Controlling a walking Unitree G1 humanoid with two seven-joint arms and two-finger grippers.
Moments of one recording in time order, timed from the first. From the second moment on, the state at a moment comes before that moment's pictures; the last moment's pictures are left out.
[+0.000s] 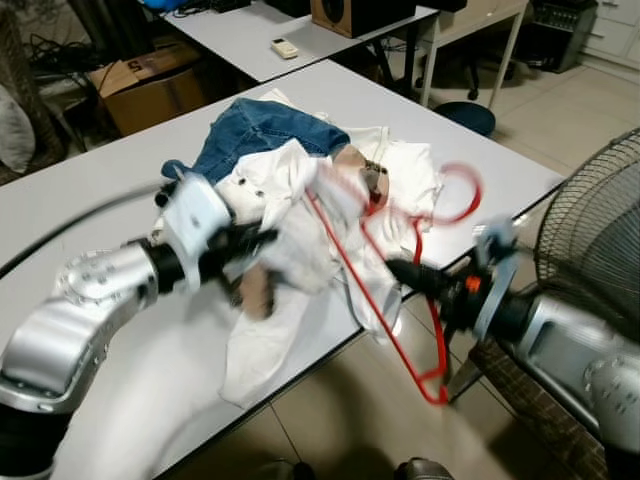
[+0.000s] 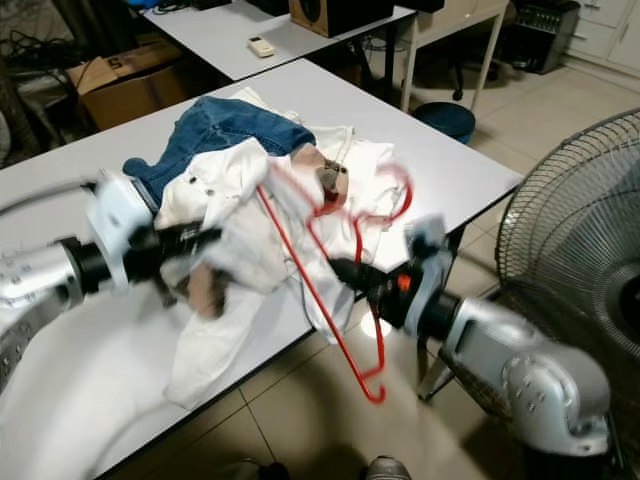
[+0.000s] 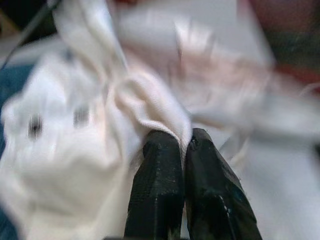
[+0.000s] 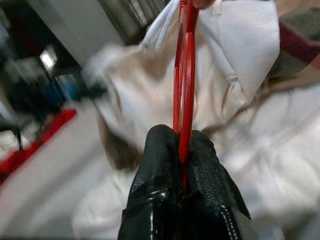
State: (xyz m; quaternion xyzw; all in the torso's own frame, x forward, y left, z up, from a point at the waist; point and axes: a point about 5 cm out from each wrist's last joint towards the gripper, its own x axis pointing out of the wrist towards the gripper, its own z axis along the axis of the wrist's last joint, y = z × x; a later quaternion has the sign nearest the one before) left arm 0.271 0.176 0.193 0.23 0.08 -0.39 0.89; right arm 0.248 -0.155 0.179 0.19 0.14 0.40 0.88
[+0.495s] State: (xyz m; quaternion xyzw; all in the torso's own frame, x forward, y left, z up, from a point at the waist) left arm 0.302 0.209 0.229 0.30 0.00 -0.19 0.94; right arm 0.253 -0.171 0.168 0.27 0.20 0.33 0.88
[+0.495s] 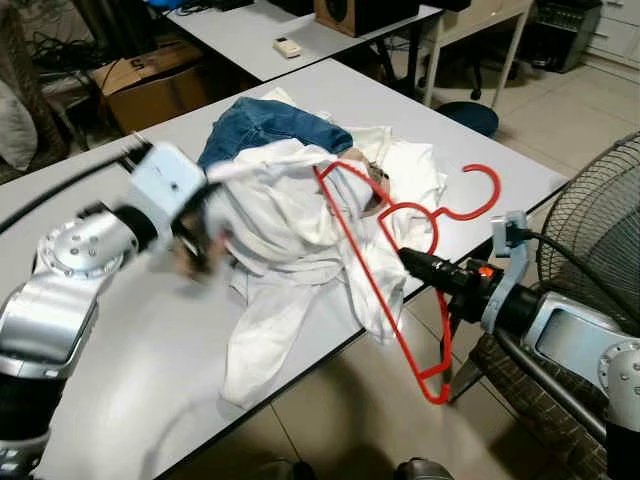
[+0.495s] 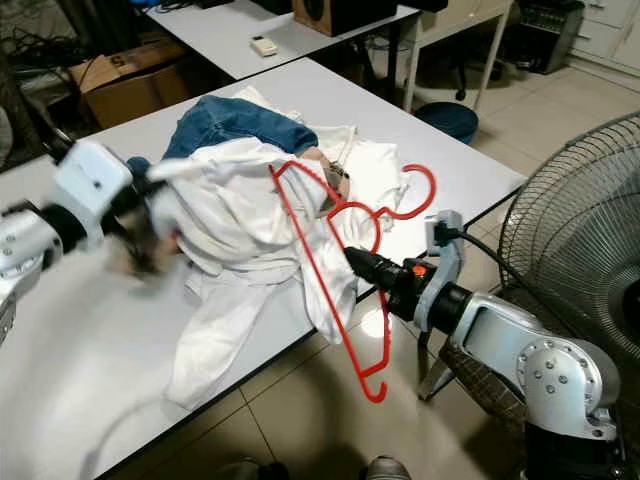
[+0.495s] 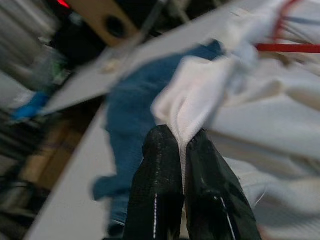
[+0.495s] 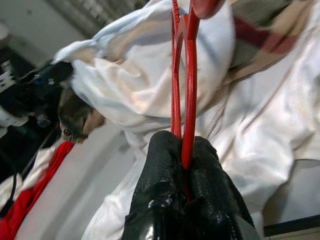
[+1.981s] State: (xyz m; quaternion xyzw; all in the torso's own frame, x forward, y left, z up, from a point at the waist) left arm 0.283 0.198 0.196 0.19 0.12 -0.29 0.93; right arm 0.258 -0.152 0.169 0.29 0.20 0.33 0.88
